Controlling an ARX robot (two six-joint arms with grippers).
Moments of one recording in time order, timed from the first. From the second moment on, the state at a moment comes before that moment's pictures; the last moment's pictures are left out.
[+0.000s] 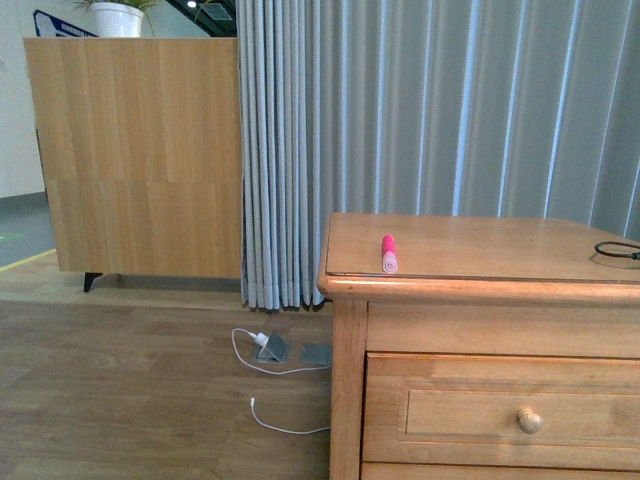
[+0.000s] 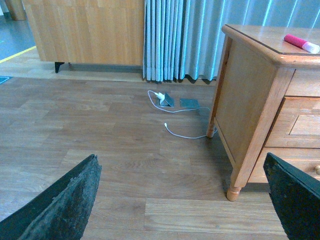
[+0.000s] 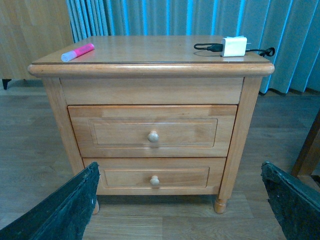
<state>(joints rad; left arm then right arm) 0.00 0.00 0.02 0.00 0.00 0.00 0.00 0.00 0.01 0.00 0.00 0.00</state>
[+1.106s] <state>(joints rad) 0.00 0.00 0.02 0.00 0.00 0.00 -0.03 1.44 0.41 0.65 -0.18 -0.02</state>
